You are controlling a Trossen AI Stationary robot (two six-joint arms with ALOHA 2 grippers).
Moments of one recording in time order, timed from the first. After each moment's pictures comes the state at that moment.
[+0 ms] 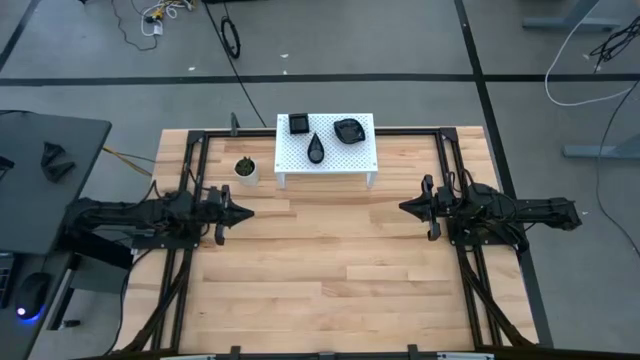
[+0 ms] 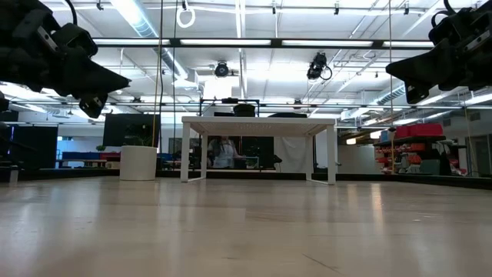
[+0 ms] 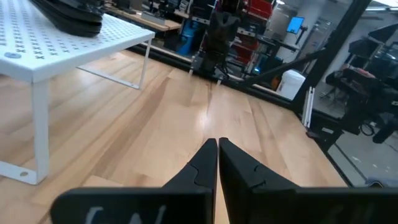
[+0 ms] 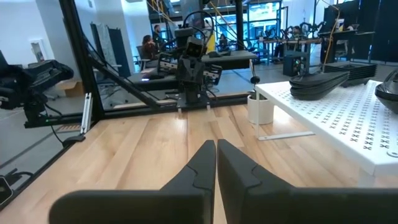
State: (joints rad) left arm -0.01 0.14 0.01 0.05 -0.07 -0.36; right arm -0.01 0.02 0.02 0.02 0.01 0.09
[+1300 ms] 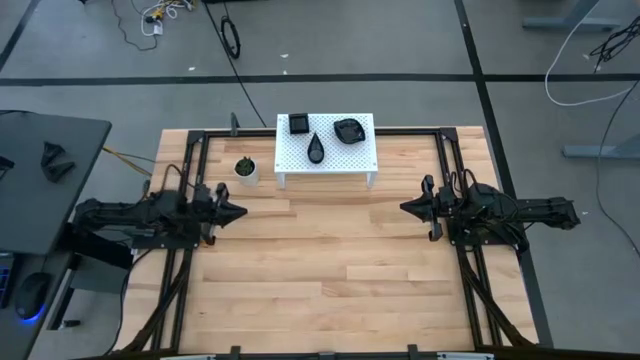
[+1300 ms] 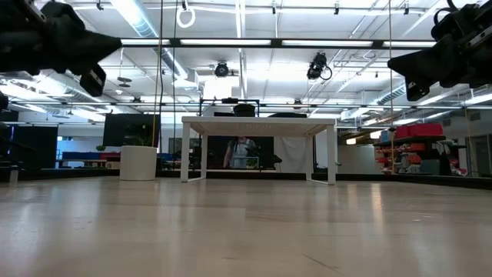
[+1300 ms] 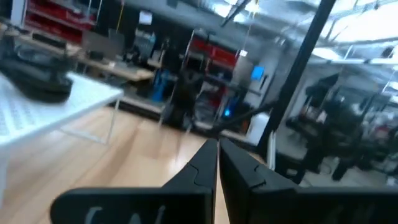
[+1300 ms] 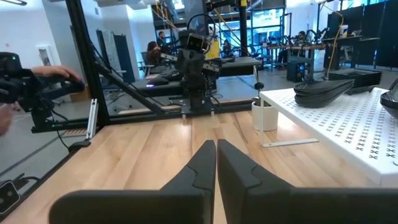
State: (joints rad) left arm -0.05 0.00 0.01 0.14 -0.07 -0.36; right arm 0.00 0.01 0.02 0.03 0.01 0.09
